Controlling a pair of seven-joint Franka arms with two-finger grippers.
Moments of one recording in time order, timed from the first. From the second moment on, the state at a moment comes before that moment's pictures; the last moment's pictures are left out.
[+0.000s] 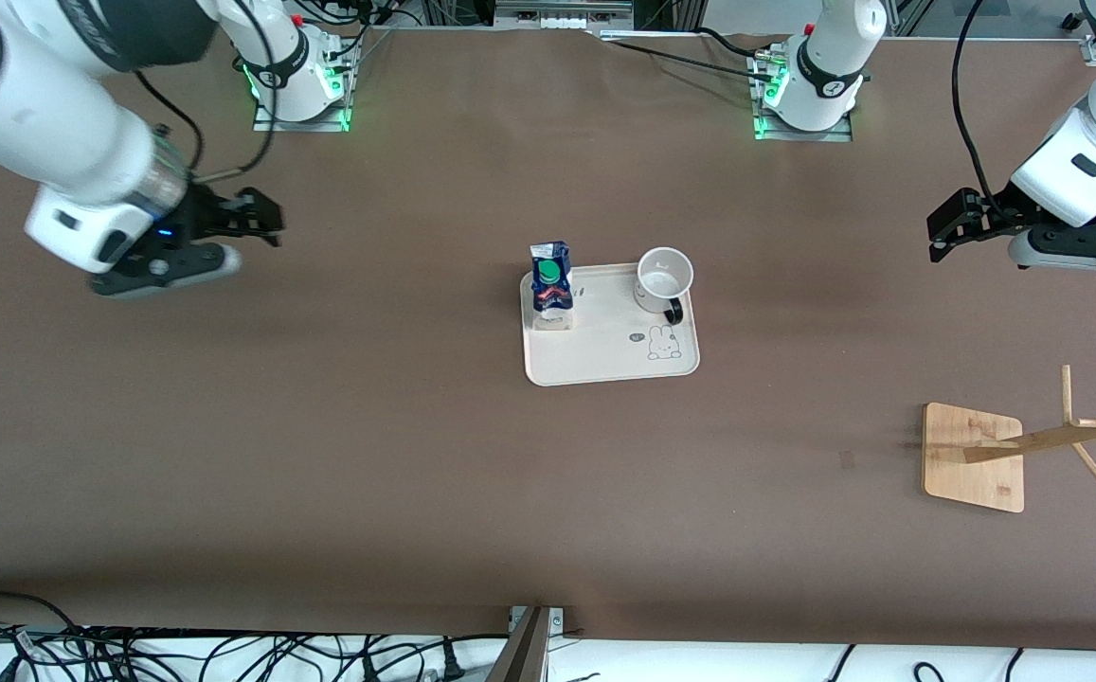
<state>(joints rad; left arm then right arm) 0.06 -0.03 -0.15 -1.69 0.04 1.73 0.00 0.31 0.17 0.00 -1.52 0.09 1.56 0.06</state>
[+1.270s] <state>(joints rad) 0.06 -0.03 -0.15 -1.69 0.04 1.73 0.00 0.80 0.55 0.03 -1.52 0.08 2.10 0.69</state>
